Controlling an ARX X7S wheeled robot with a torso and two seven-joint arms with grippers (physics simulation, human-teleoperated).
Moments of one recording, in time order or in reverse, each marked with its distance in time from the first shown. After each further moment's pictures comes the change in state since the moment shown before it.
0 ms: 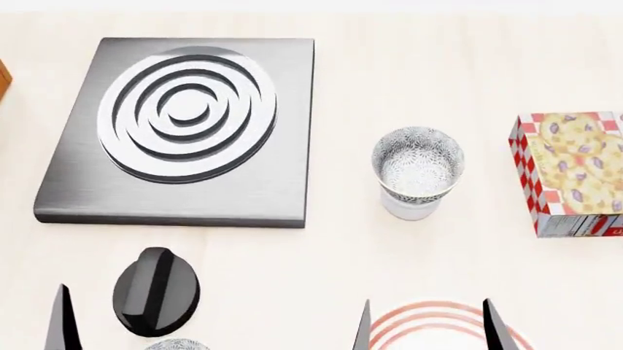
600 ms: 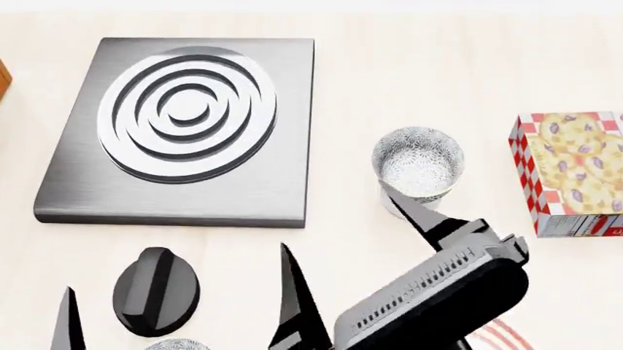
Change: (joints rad) left arm -0.011 -0.023 0.011 0.010 -0.028 -0.061 -0.024; right arm 0.577 0.343 -0.146 -0.192 0.128 0.724 -0.206
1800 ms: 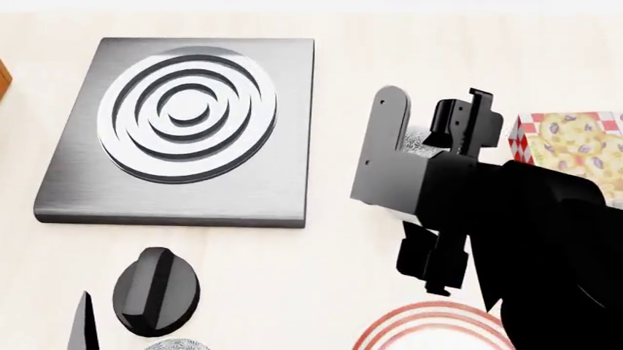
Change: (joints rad) left arm -0.021 -0.042 0.047 -0.028 -0.042 -0.010 -0.039; right arm 0.956 0.120 -0.864 0.920 -0.232 -0.016 -0.638
